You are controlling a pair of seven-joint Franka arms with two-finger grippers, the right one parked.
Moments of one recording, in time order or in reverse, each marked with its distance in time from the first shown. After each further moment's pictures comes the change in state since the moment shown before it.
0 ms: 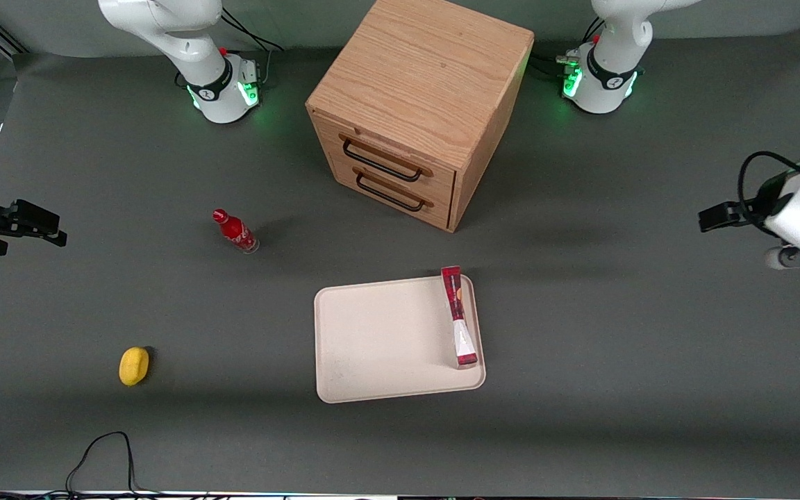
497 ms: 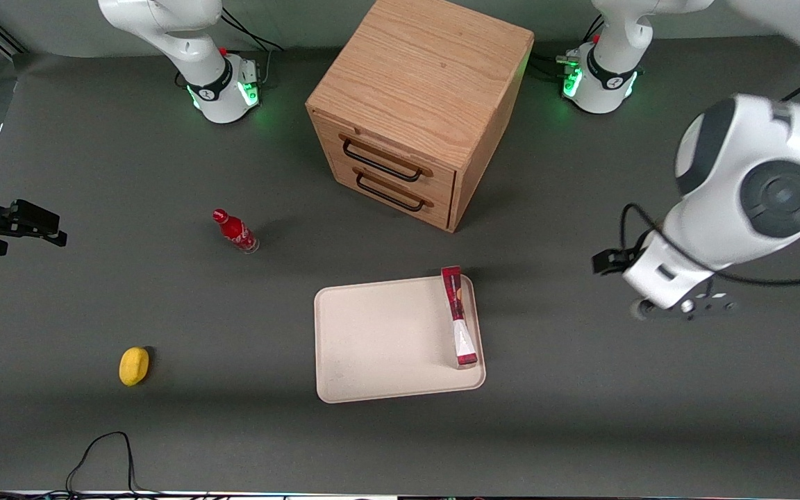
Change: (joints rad) arm -0.236 0.200 -0.026 0.208 0.048 -0.004 -0.191
